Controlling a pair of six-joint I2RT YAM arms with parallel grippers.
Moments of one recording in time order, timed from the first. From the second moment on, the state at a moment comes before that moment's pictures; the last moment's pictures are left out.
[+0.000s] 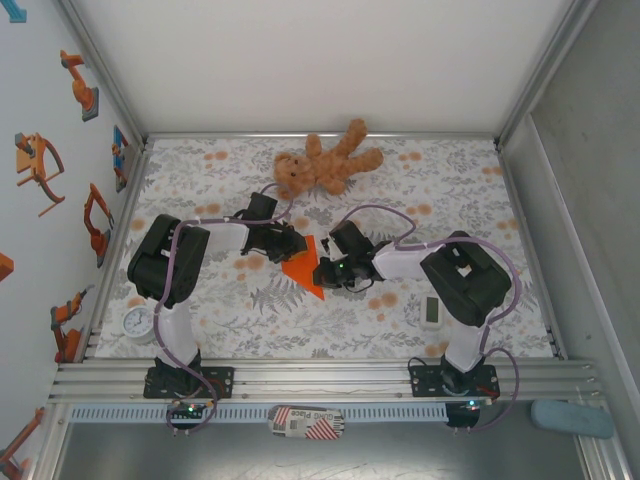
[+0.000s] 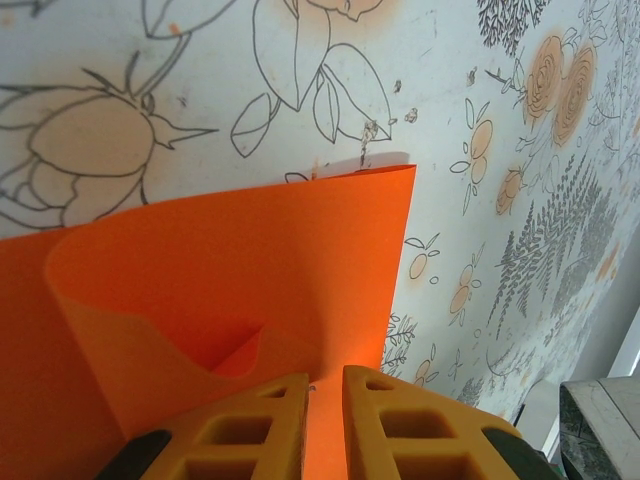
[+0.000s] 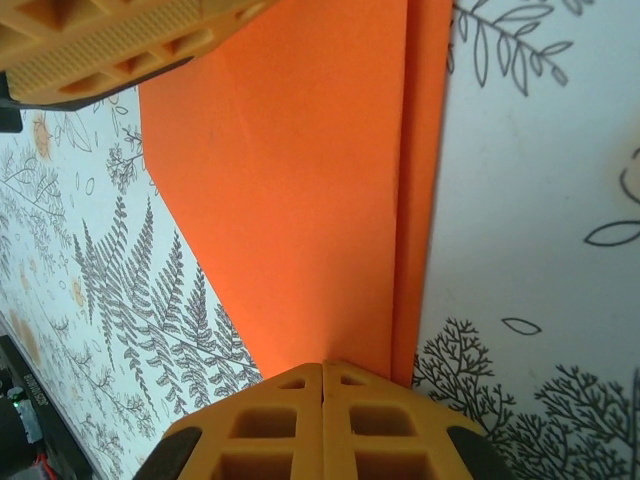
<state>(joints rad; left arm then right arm) -0.50 1.94 1.02 -0.14 0.57 -0.80 0.75 1.83 0.89 -0.05 -0.50 0.73</state>
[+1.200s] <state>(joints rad) -0.50 1.94 1.02 -0.15 0.57 -0.81 0.78 1.60 0.83 -0.19 -0.48 0.65</state>
